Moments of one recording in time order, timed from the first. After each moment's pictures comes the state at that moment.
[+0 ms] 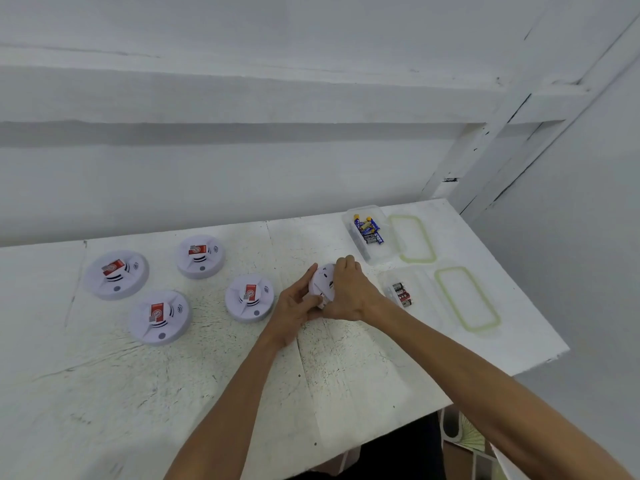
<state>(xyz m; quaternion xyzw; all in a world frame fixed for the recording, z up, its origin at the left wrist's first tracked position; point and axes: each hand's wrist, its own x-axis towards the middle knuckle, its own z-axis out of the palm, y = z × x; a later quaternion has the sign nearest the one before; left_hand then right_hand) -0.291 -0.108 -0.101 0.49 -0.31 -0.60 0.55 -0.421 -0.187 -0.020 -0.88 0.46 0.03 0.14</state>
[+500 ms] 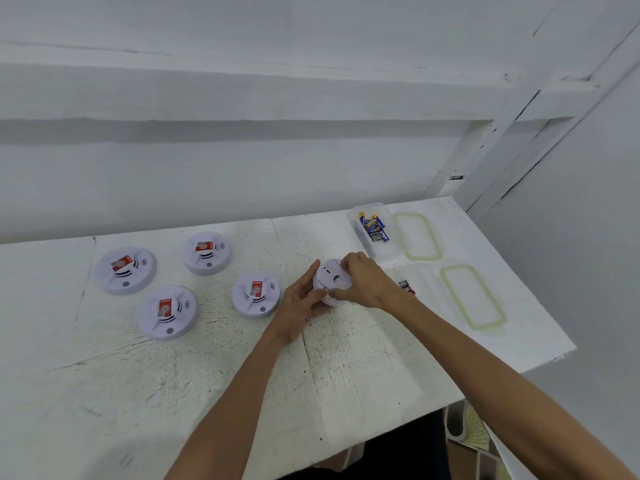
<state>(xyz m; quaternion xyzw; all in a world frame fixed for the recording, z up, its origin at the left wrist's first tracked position) -0.289 -0.108 -0.104 0.47 -0.29 -0.62 0.56 -0.434 -0.207 -0.017 -0.87 0.46 0.02 0.19</state>
